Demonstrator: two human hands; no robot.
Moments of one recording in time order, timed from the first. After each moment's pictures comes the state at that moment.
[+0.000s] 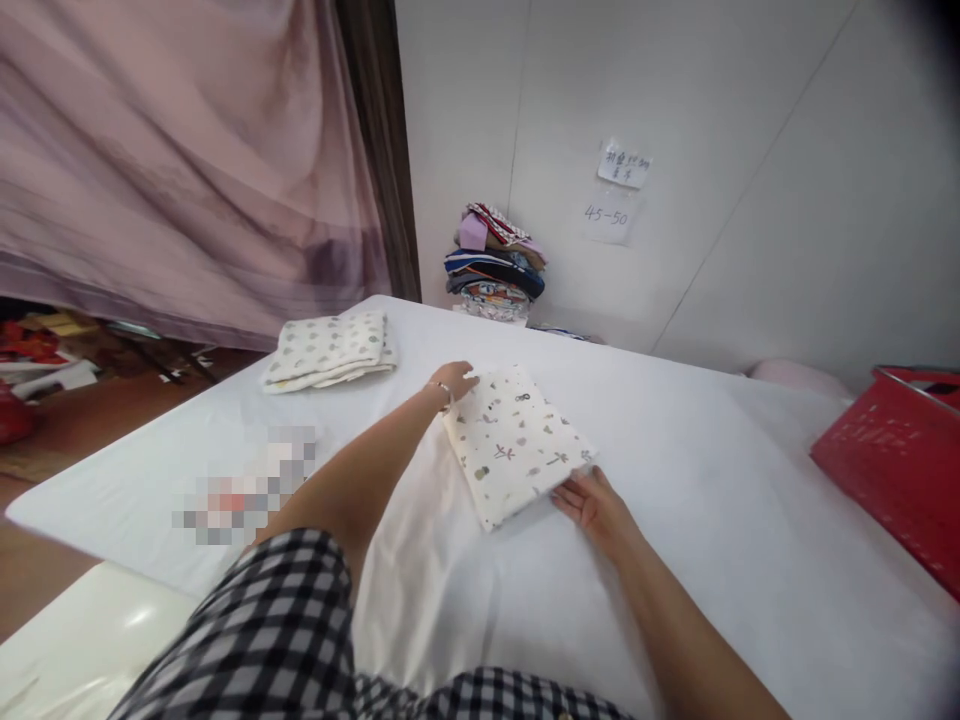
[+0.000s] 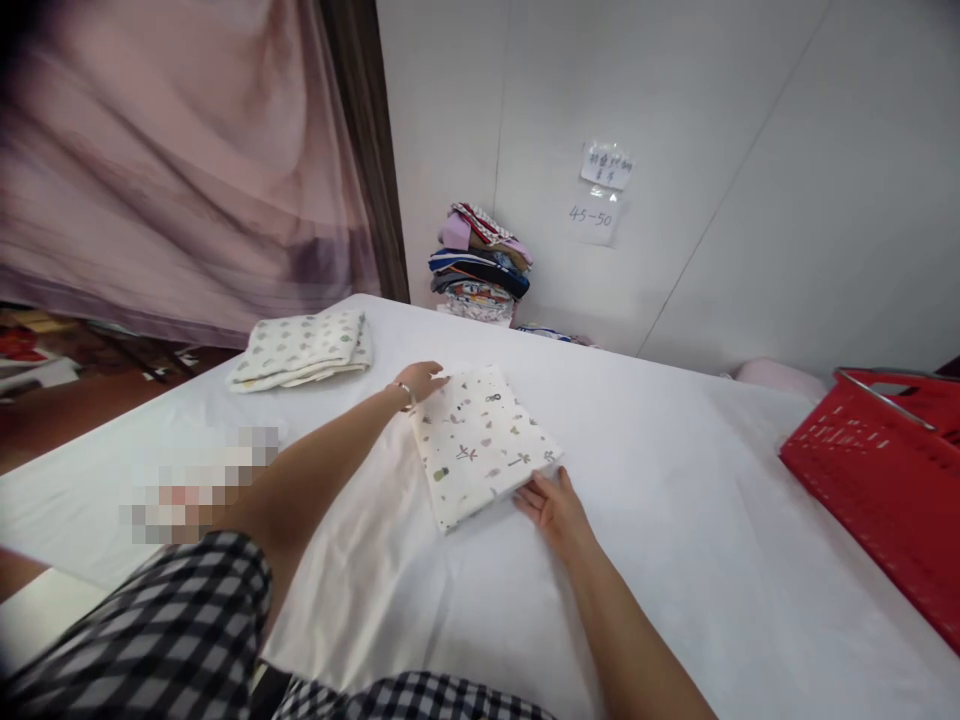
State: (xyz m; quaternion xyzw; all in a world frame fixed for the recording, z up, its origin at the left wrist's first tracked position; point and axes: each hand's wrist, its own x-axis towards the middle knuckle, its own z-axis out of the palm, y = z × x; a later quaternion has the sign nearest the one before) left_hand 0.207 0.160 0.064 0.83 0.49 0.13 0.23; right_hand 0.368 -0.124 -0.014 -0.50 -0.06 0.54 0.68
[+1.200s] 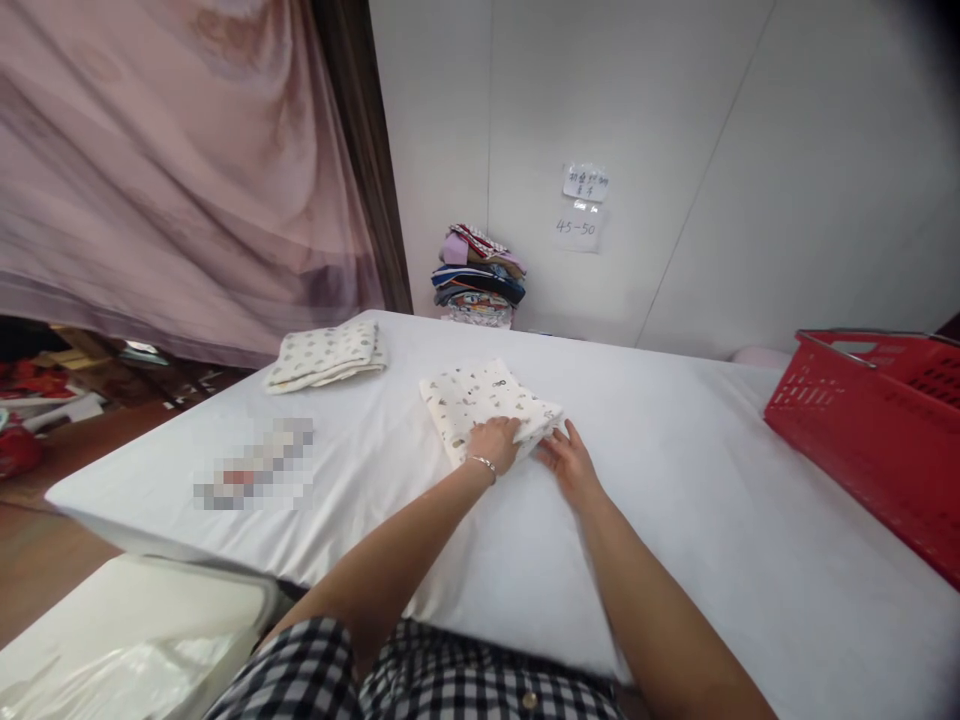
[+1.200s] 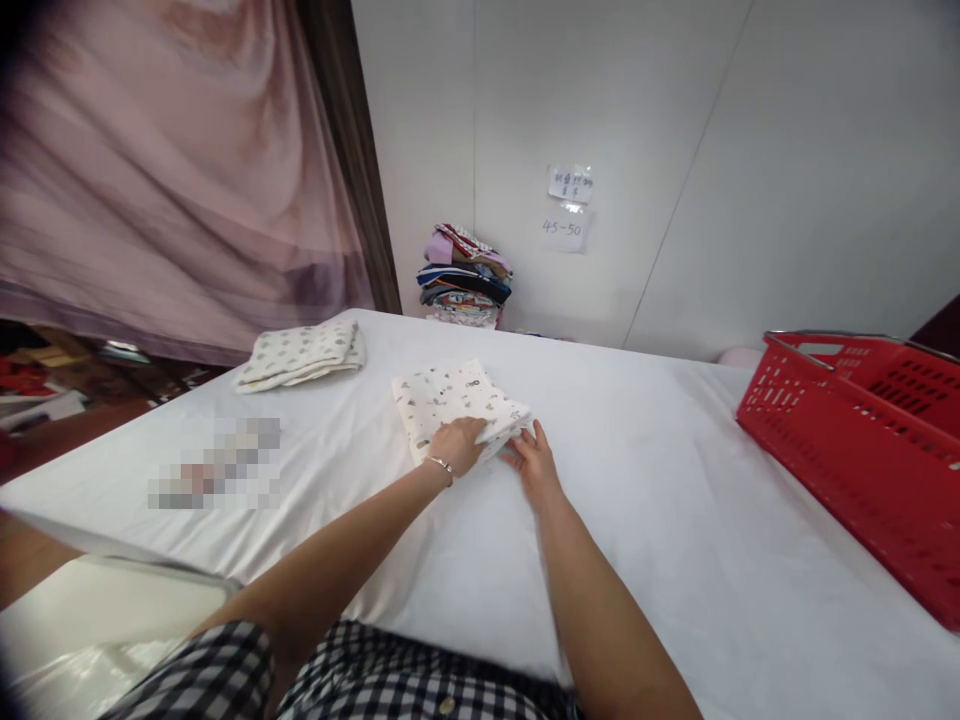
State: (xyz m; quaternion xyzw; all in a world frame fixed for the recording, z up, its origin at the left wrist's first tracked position) left_hand 0.248 -0.039 0.024 0.91 0.39 0.10 0.11; right_hand 0.383 -0.120 -0.030 -0.43 -0.17 0.46 0.76
